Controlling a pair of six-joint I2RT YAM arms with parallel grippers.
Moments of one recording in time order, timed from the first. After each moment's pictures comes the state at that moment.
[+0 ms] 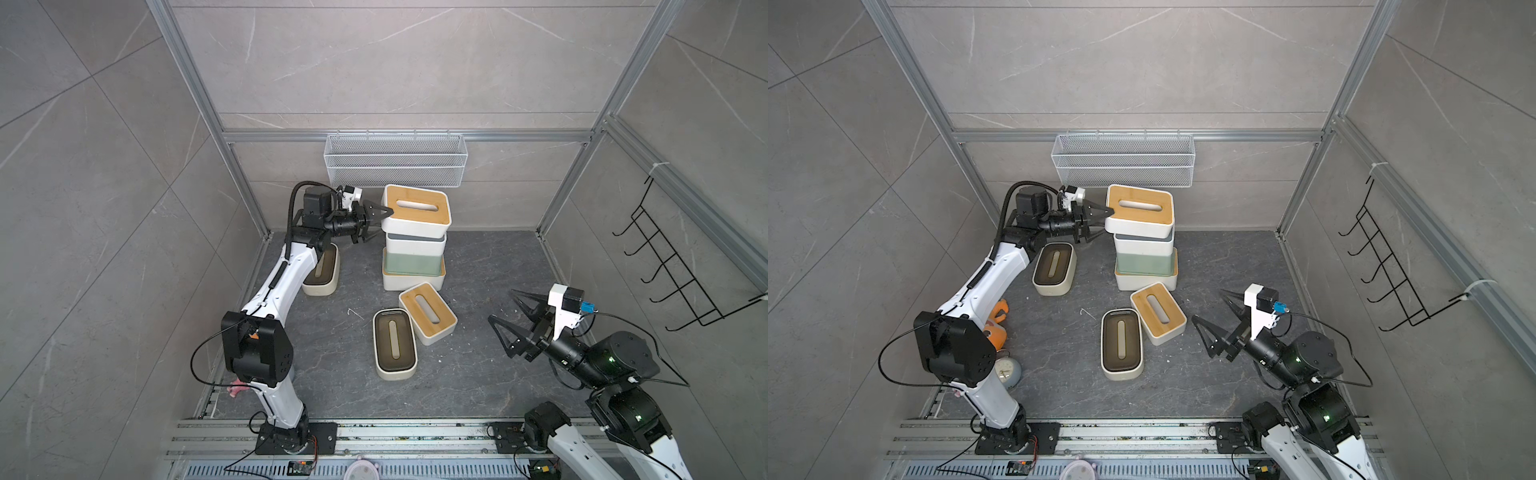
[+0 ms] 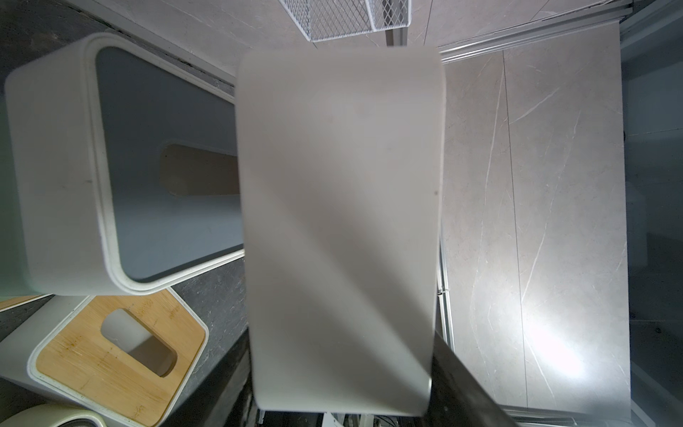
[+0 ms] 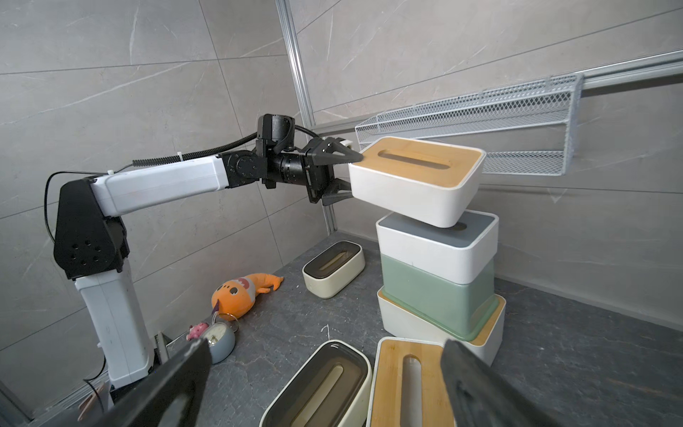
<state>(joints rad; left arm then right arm) -0.23 1.76 1.70 -0.24 1.01 -1.06 0.40 0.41 0.80 -0.30 -0.40 0.24</state>
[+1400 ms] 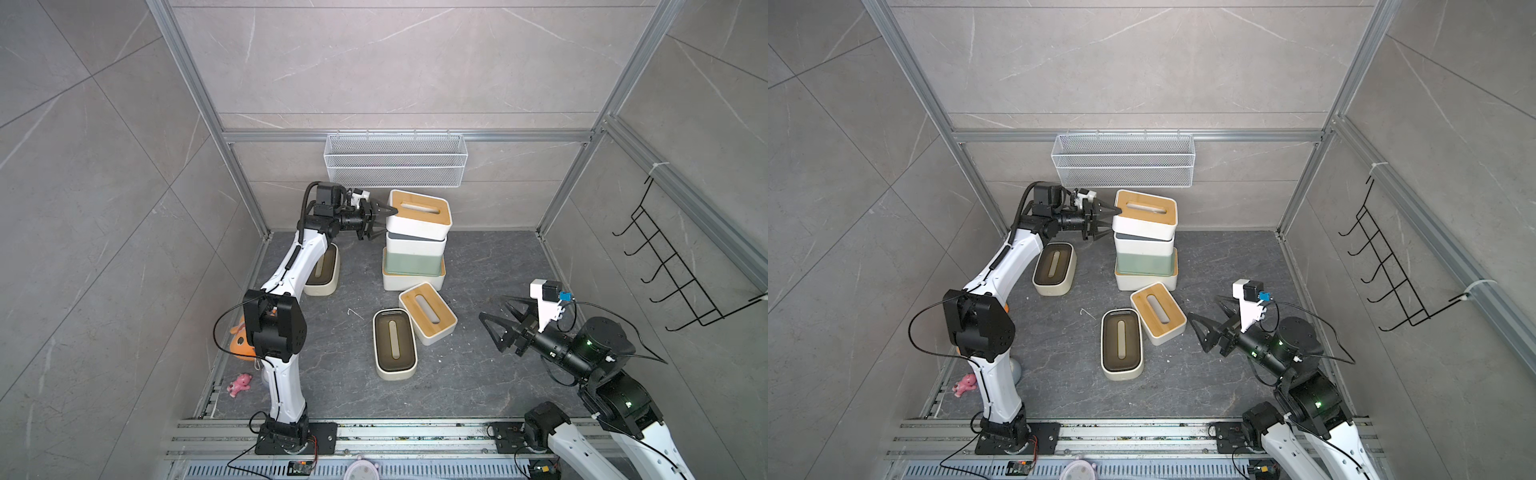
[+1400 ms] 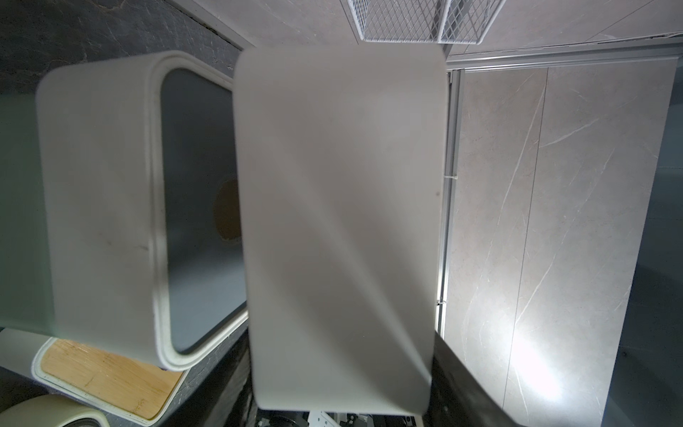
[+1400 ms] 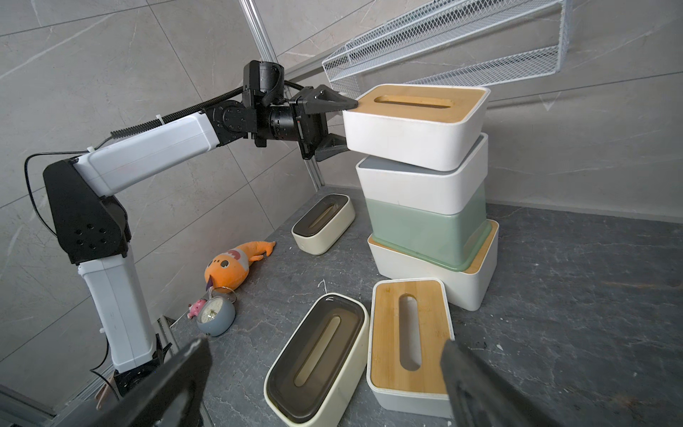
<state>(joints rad) -0.24 1.97 1.93 -0.41 1.05 -1.05 0.40 0.49 0.81 -0.42 -0.38 0.29</state>
